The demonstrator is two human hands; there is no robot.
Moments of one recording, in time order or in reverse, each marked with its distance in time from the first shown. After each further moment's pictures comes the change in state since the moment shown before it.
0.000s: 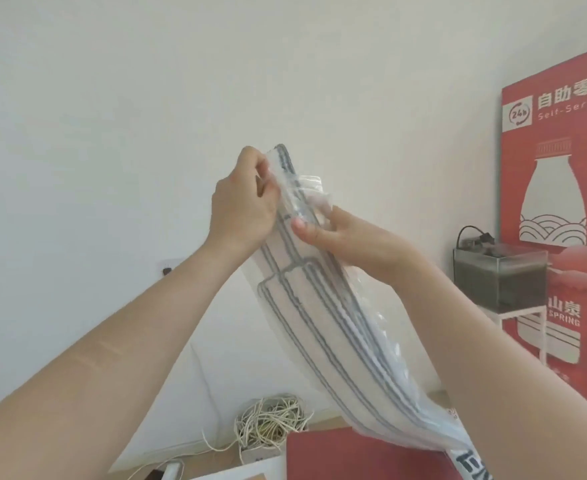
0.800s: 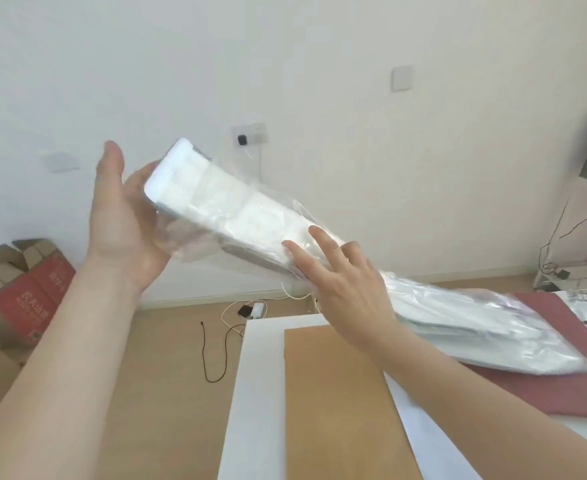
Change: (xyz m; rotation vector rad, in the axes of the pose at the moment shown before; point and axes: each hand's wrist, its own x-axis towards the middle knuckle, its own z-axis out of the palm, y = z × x) left_hand -0.166 -0.182 -0.224 -0.705 0.057 -0.968; right_hand -0.021 0.125 0.324 -0.864 0.257 -0.186
